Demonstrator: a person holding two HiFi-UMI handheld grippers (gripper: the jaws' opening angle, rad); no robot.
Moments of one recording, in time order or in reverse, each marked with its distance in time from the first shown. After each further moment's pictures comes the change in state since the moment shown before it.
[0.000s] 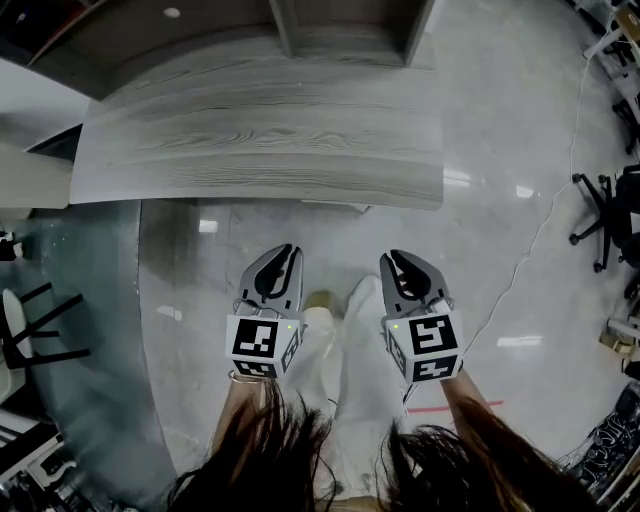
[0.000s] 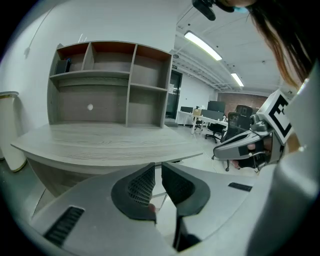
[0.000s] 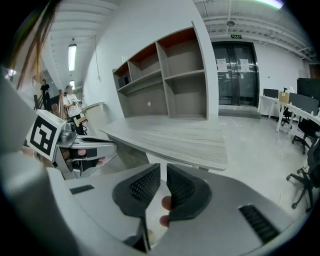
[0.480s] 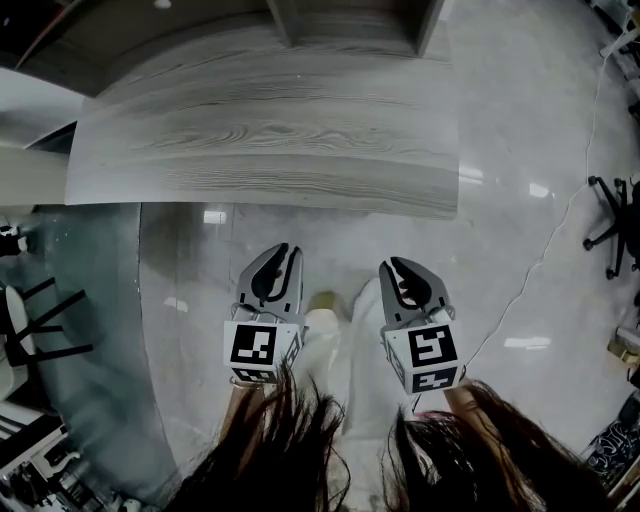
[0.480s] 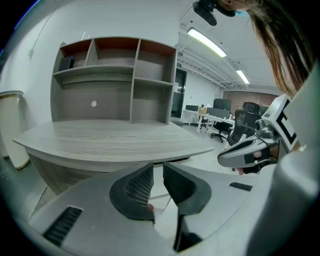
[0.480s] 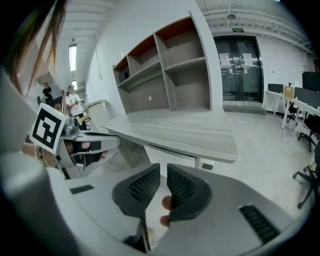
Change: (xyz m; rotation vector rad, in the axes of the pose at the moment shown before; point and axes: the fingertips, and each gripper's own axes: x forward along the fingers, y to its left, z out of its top) left arm 0.028 0.012 -0.012 -0.027 0.018 0.063; right arm 0.033 -0.006 -0.023 0.008 0.032 0.056
